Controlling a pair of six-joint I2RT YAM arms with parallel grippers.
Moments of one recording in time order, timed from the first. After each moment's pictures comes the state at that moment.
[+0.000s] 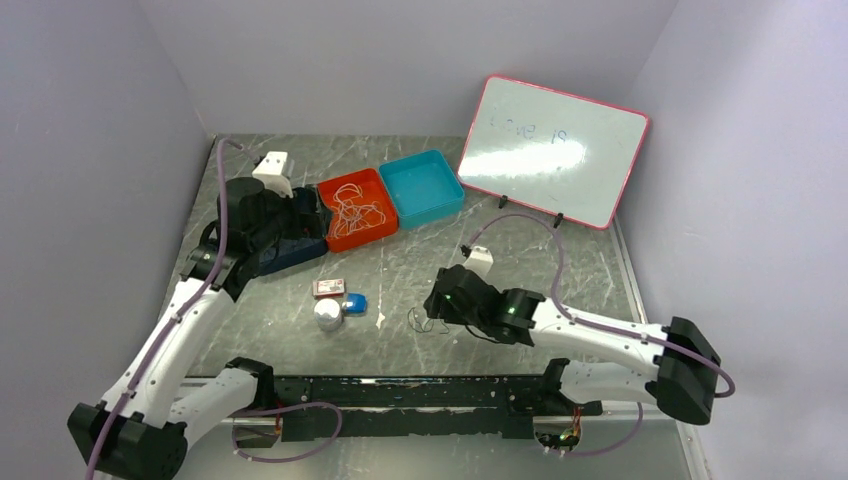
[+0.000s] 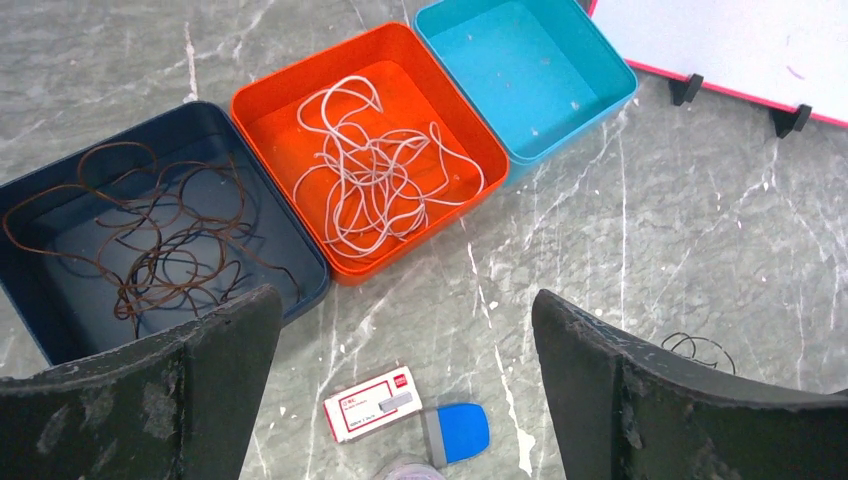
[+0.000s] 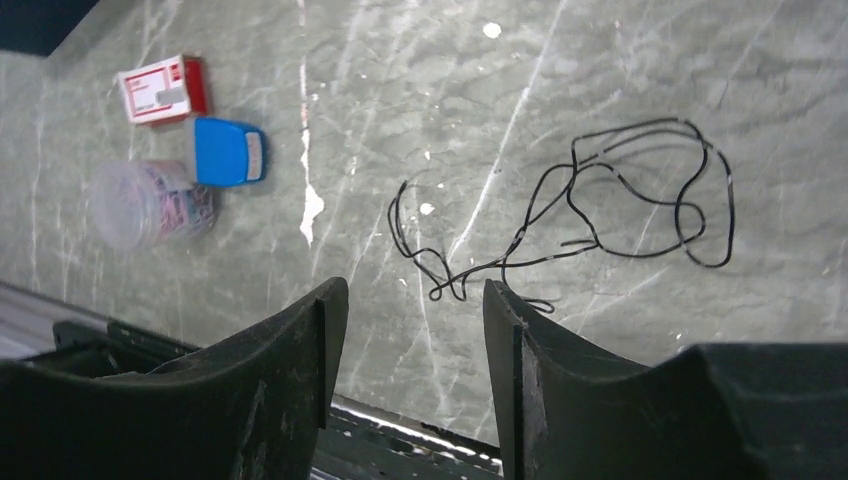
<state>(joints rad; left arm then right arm) -0.30 0.97 0.95 -0.39 0.05 -0.24 1.06 1.09 0.67 -0.39 0.37 0.99</state>
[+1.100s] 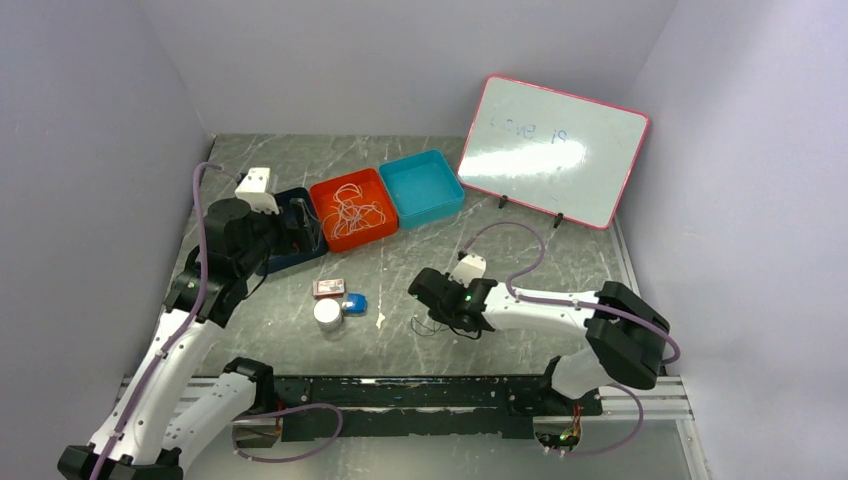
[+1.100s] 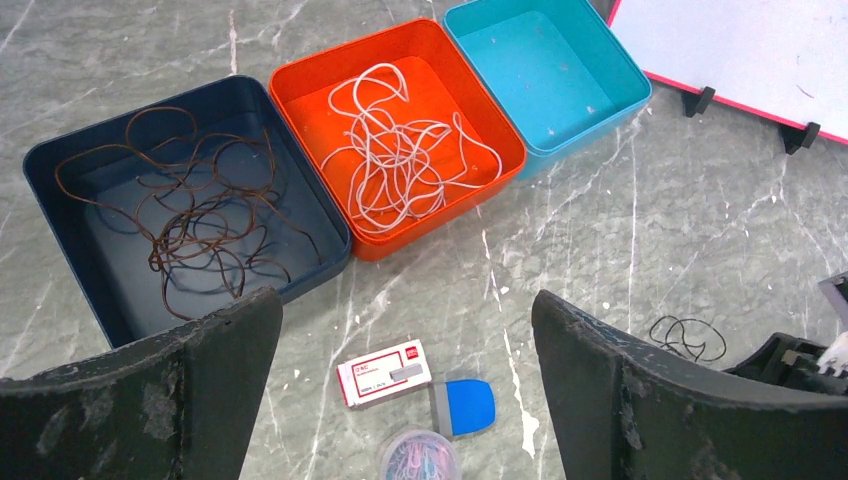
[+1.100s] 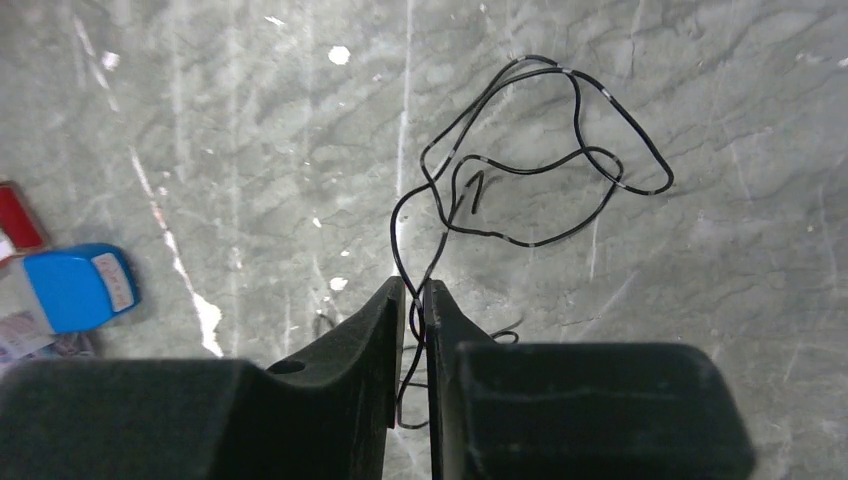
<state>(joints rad) -0.30 0.79 0.88 -0.46 -0.02 -0.27 1.07 1.46 0.77 -0.48 0.49 1.31</state>
